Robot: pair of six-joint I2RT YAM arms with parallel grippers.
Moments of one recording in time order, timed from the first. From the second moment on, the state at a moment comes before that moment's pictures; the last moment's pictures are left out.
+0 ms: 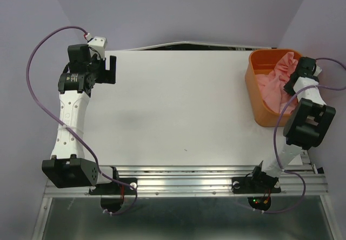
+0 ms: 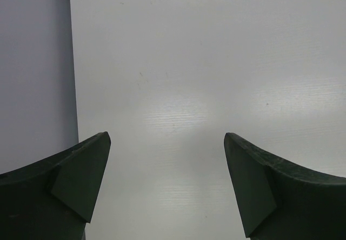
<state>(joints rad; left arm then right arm) 0.03 1.33 1.52 -0.79 0.06 0.16 -0.43 1.82 1.43 -0.49 0.31 0.35</state>
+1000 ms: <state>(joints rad) 0.04 1.42 1.65 -0.75 0.15 0.08 -0.38 1.73 2.37 -0.19 -0.44 0.66</state>
